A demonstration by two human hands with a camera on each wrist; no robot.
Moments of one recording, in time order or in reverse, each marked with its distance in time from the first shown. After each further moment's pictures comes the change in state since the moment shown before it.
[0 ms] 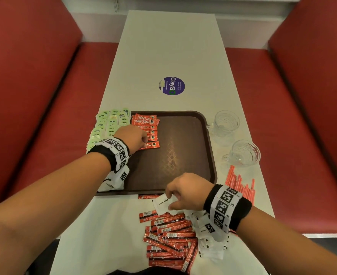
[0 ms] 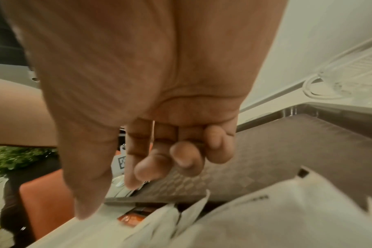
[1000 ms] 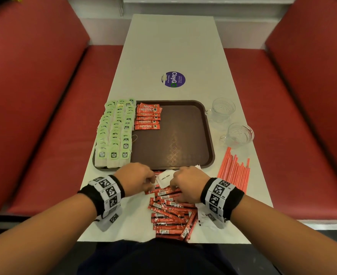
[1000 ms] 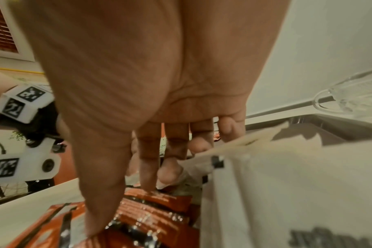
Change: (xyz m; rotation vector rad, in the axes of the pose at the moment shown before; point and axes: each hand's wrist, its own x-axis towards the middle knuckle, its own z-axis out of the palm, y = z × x) left_hand -0.169 0.044 0.066 -0.091 -0.092 0.332; right_hand -0.028 -0.029 0.045 -0.321 0.016 0.009
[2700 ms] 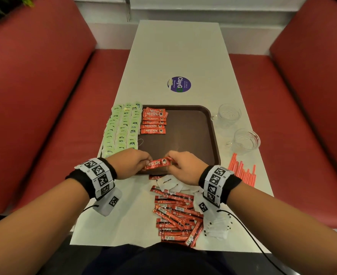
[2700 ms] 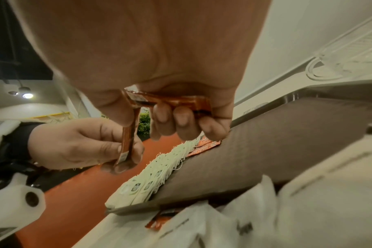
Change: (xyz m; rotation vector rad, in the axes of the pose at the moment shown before) left_hand -0.001 -0.040 -0.050 -0.219 0.029 -0.054; right_hand 0.033 0.008 -0.035 0.597 0.296 0.079
